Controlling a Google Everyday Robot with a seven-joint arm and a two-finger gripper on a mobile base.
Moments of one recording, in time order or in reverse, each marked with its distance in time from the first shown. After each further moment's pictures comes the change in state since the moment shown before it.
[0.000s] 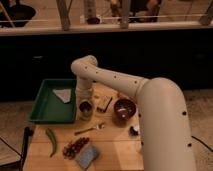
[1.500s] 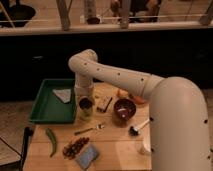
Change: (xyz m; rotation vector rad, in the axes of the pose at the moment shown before) arm -0.017 -0.002 -0.046 0.002 0.083 -0.102
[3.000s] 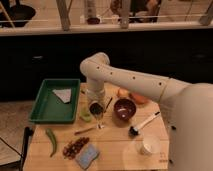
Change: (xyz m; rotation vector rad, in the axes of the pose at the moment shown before) arm -0.039 0.047 -0.011 -0.044 -0.015 0.078
